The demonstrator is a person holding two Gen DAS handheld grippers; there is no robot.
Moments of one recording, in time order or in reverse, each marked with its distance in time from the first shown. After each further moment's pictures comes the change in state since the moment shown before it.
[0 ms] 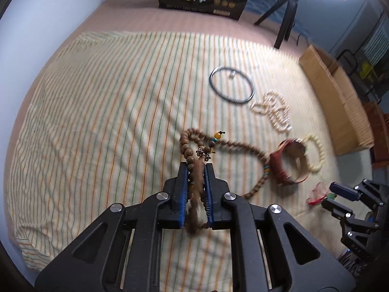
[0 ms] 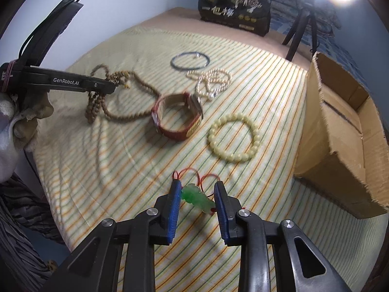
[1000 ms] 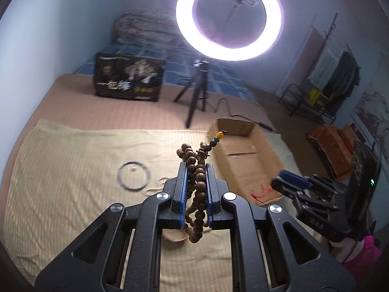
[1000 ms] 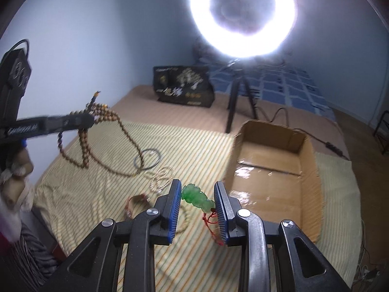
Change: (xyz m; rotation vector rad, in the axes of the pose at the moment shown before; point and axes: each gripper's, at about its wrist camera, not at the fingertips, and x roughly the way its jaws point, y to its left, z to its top) left arm -0.111 -0.116 0.058 0.105 -0.313 -0.271; right arm -0.110 -0.083 0.051 0.194 -0.328 -0.097
